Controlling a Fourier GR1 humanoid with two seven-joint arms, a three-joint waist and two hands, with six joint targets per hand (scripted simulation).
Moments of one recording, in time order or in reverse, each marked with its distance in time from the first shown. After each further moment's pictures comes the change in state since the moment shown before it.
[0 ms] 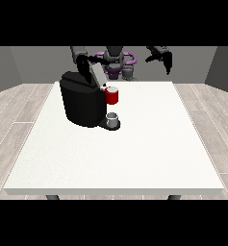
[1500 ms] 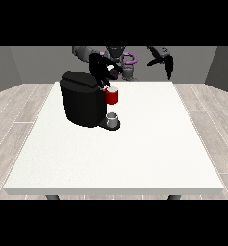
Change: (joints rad) left arm -0.102 -0.013 -0.067 0.015 -0.015 -0.012 -0.041; right arm -0.209 -0.145 0.046 -0.054 0.220 -0.077 0.284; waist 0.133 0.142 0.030
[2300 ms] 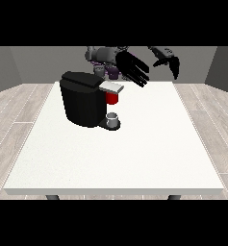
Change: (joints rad) left arm -0.124 -0.013 -0.050 0.005 0.011 -0.054 -0.009; right arm -0.113 -0.078 -0.062 -0.087 0.031 0.007 0.090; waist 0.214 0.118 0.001
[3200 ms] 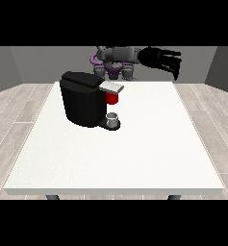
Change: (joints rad) left arm 0.017 0.016 0.012 -0.031 0.022 -0.013 0.015; right arm -0.118 0.216 0.077 0.081 -0.046 -0.004 -0.326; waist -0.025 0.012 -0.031
